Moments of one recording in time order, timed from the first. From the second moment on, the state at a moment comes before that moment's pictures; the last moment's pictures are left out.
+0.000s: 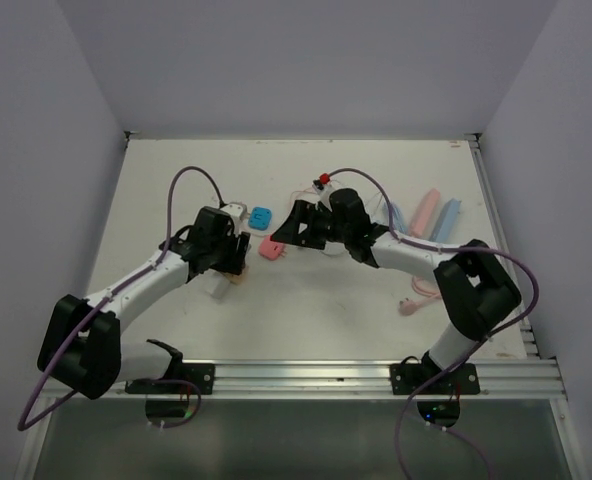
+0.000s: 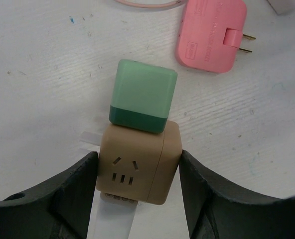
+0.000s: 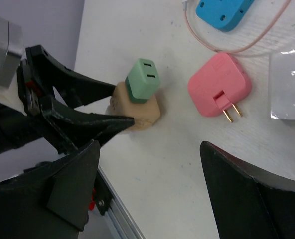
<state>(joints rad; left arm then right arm) -0.43 1.30 0.76 -0.40 -0.04 -0.15 0.63 1.63 0.93 0.21 -0.40 0.77</state>
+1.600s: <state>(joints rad) -0.43 1.39 0.79 -0.30 0.08 -0.15 0.69 2.14 1.18 0.52 -0.42 1.06</state>
